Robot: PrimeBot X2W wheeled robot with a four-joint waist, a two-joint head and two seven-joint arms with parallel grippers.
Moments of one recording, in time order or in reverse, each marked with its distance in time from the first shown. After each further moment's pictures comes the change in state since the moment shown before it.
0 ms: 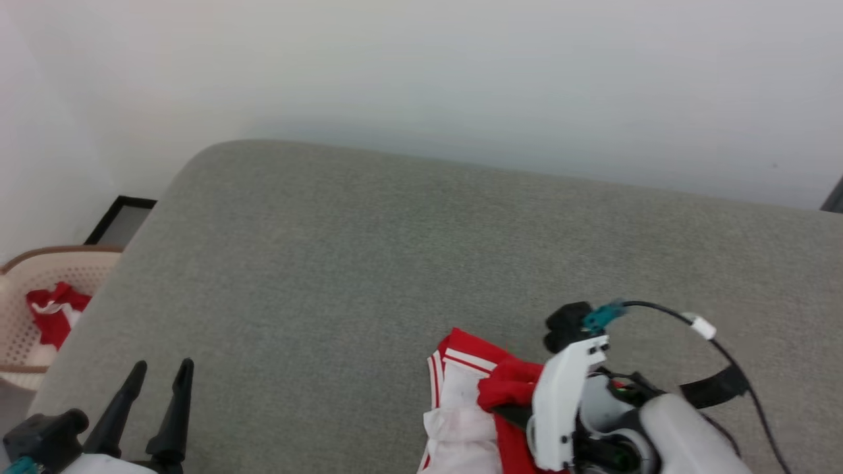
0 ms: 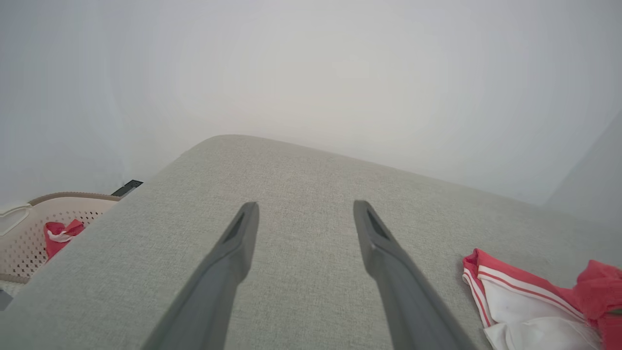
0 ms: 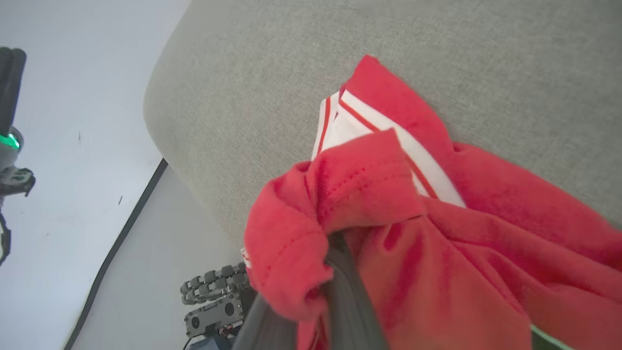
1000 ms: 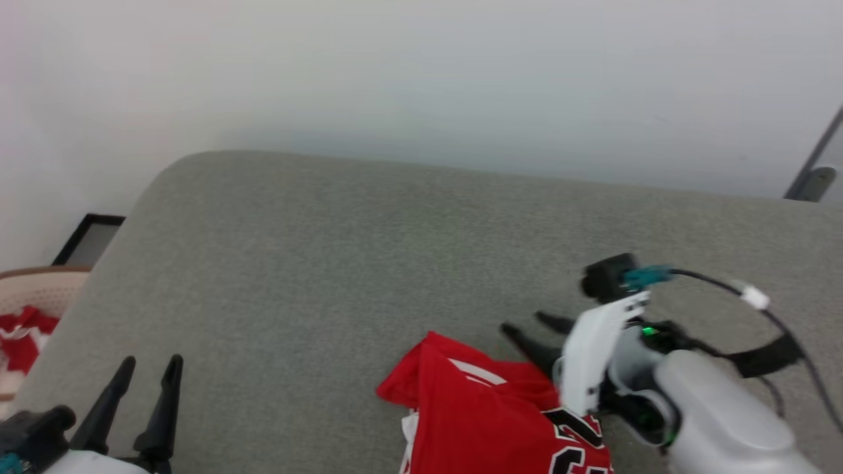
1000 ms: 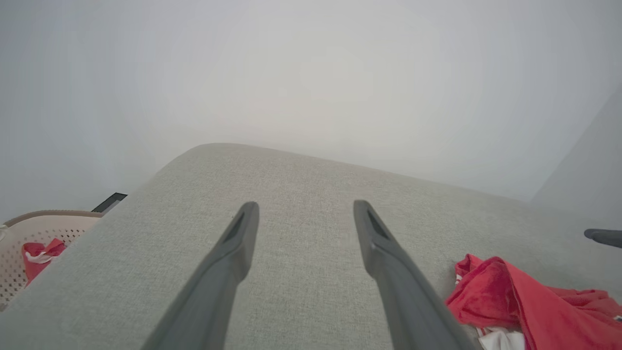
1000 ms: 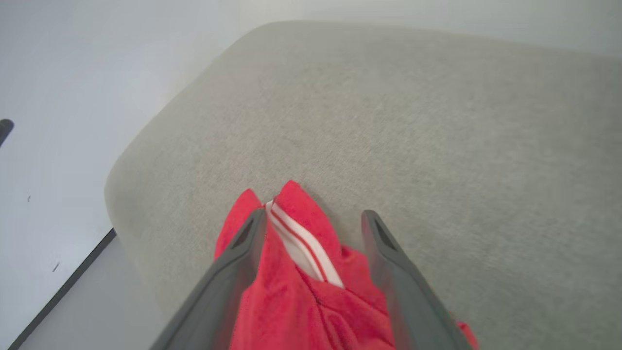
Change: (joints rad) left arm -0.020 0.036 -0.014 0.014 -0.021 0.000 -0.009; right arm -0.240 -0.116 0.286 0.249 0.152 0.000 -0.442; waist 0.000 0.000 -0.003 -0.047
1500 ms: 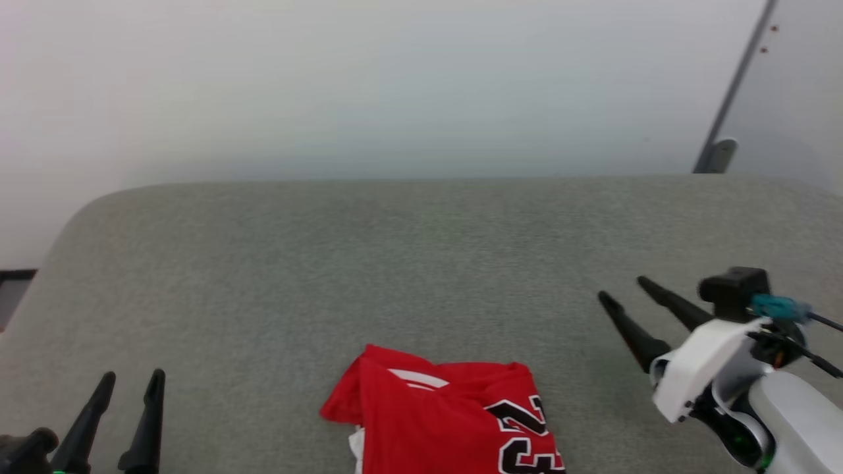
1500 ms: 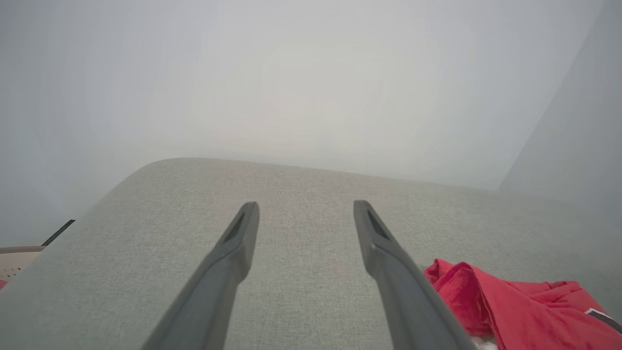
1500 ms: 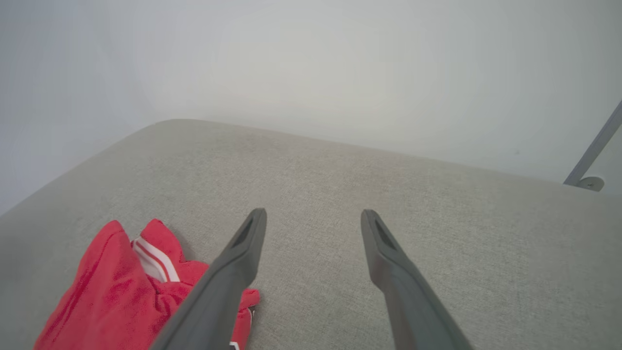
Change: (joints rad) left arm 0.081 -0.022 0.086 -0.058 0.057 0.000 -0.002; right arm 0.103 -0.240 -0.056 -0.146 -0.098 0.000 -0.331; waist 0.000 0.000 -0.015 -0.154
